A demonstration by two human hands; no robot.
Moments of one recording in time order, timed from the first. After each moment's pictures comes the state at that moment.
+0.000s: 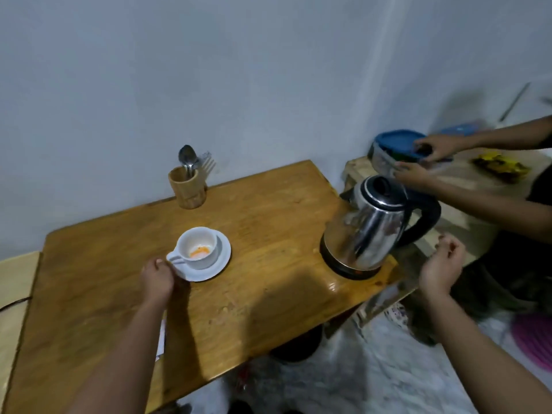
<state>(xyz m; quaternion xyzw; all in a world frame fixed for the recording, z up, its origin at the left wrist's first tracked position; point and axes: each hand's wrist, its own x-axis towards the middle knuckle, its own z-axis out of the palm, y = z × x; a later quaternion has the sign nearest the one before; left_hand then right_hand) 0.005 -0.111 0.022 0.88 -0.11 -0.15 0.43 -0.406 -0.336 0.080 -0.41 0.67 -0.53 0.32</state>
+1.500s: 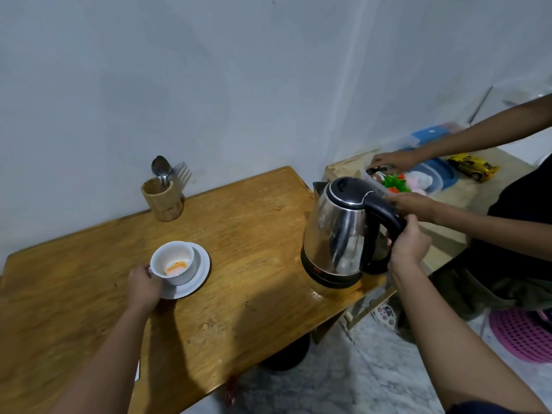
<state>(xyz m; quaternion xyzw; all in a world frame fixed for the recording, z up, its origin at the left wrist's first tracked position) 0.015 -0.139 0.015 0.90 -0.16 -0.19 0.34 -0.370 -0.349 0.135 -0.28 0.60 -0.60 0.45</state>
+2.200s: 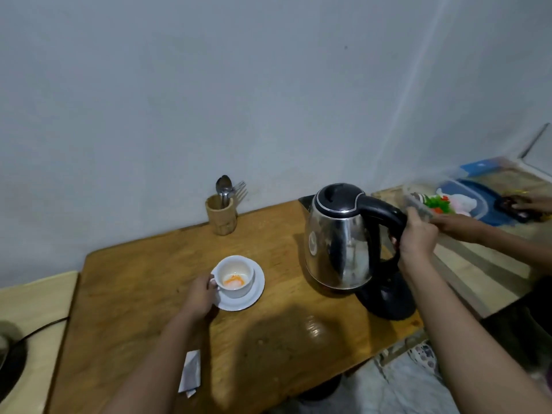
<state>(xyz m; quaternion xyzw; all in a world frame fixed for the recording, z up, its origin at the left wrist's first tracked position) 0.026 -0.118 0.042 0.84 -0.27 -0.29 0.37 -0.259 -0.329 0.184 -0.43 0.59 -0.53 0.44</state>
